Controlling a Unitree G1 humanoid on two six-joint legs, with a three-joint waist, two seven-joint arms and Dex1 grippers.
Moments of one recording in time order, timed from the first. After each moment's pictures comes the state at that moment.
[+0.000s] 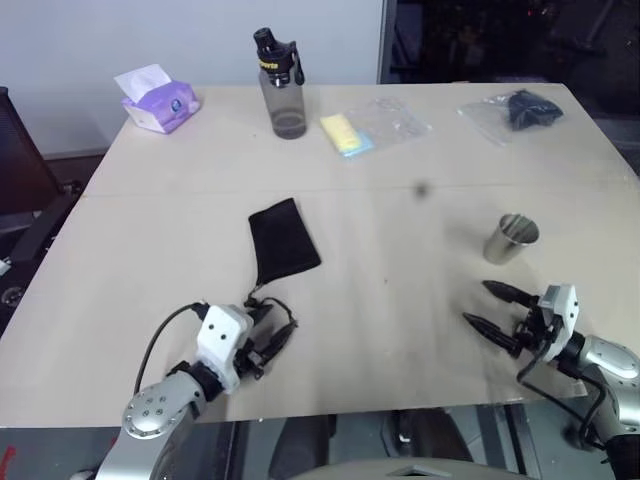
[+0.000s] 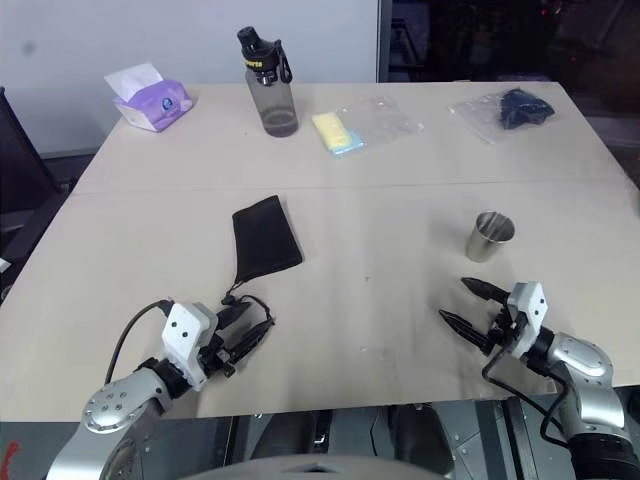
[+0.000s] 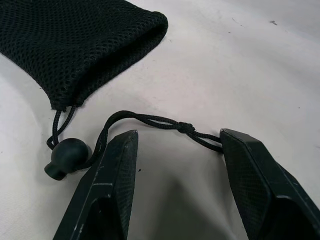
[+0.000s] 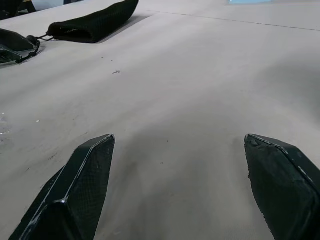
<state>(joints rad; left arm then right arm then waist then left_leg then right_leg) 0.42 0.49 0.11 -0.50 -0.29 0.25 -0.59 0.07 -0.52 -0.17 0.17 0.48 -0.14 1.13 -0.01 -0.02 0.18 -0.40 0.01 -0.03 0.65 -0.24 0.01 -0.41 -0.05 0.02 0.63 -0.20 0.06</state>
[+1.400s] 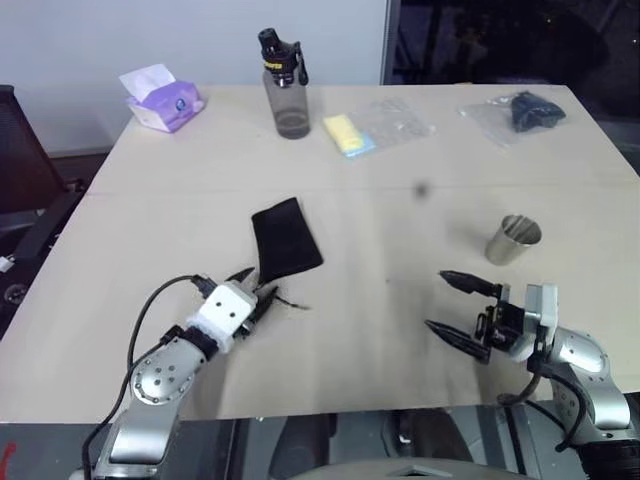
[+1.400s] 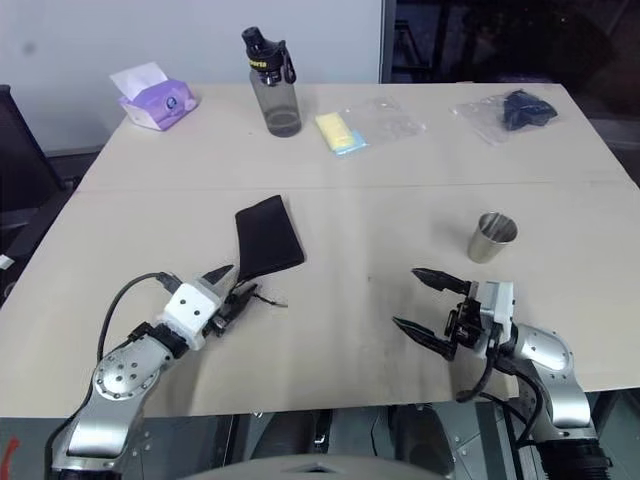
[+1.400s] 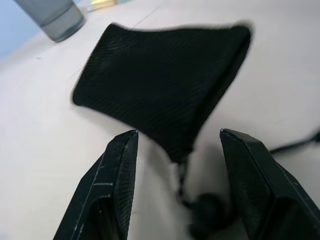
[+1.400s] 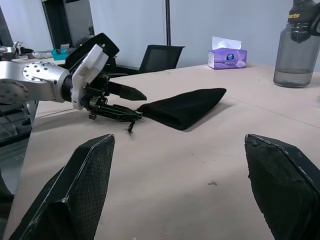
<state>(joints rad) 0.18 0.52 0.09 -0.22 0.09 -0.09 -0.44 0.09 -0.43 -0.04 -0.14 0.56 -0.13 1.17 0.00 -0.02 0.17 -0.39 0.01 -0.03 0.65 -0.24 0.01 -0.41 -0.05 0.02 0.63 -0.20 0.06</state>
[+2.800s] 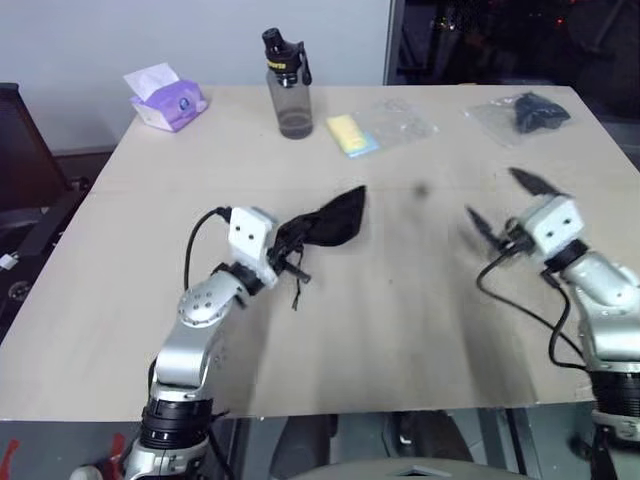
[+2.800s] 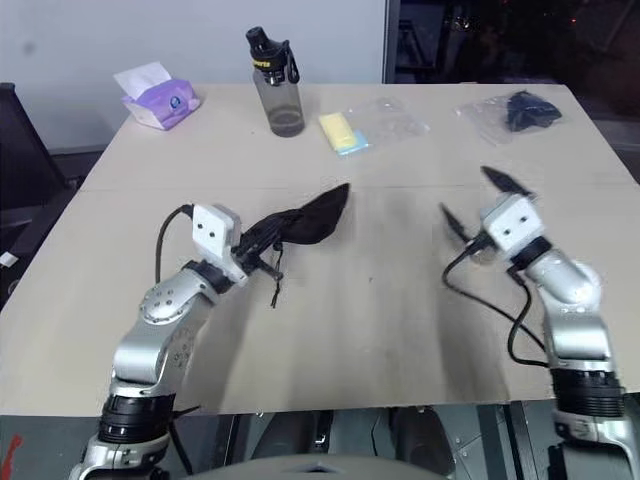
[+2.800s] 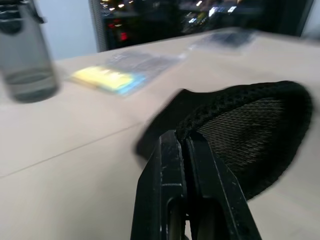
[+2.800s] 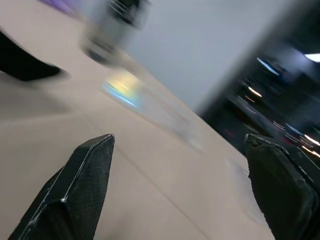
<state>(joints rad) -0.18 0.36 0.05 -0.34 -0.36 0.40 -0.46 -0.21 -0.53 -0.19 -0.10 0.02 -0.11 0.56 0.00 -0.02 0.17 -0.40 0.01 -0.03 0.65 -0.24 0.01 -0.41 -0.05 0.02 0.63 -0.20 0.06</state>
